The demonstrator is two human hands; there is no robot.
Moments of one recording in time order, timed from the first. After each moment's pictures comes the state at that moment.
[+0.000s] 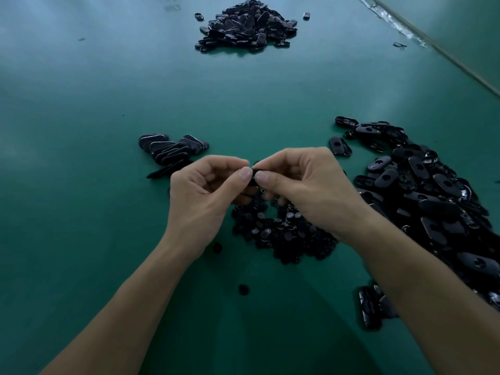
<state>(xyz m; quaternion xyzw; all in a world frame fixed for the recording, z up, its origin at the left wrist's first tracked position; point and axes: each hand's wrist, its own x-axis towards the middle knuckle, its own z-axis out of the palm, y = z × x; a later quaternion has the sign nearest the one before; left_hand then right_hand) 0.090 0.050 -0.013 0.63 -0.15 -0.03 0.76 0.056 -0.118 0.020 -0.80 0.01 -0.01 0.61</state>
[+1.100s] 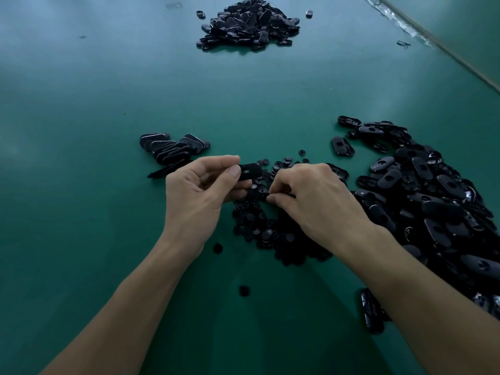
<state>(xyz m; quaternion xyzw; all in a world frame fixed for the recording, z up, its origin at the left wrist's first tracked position) 0.095 0.051 -0.020 0.63 -0.08 -0.03 0.77 0.048 -0.119 0.013 -0.98 0.01 -0.03 0.22</state>
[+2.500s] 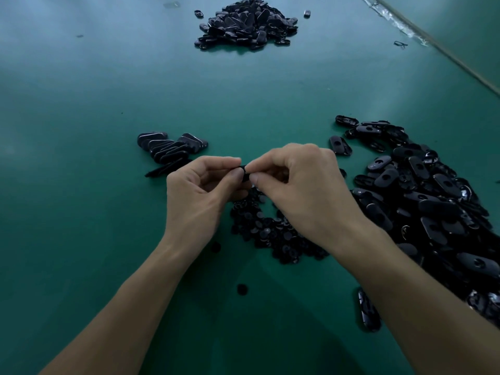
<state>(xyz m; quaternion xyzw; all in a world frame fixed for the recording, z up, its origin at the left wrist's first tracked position) 0.092 0.049 -0.020 0.64 -0.10 -0.02 0.76 0.050 -0.099 0.035 -0.91 0.01 -0.13 0.39</state>
